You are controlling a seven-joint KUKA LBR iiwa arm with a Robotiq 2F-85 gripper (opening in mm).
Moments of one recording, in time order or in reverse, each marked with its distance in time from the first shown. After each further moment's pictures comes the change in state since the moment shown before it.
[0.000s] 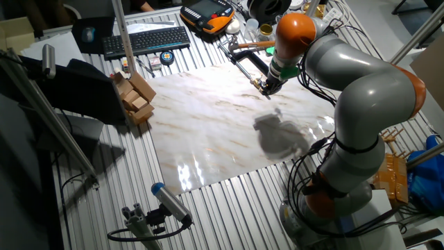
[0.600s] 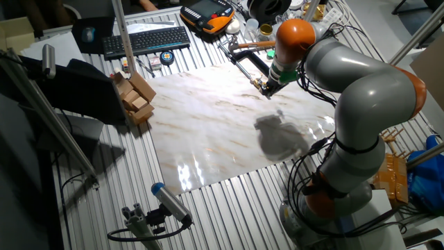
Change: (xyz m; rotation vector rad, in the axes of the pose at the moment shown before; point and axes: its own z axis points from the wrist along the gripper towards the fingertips) arm 0.007 -0.006 0.010 0.027 -0.001 0.086
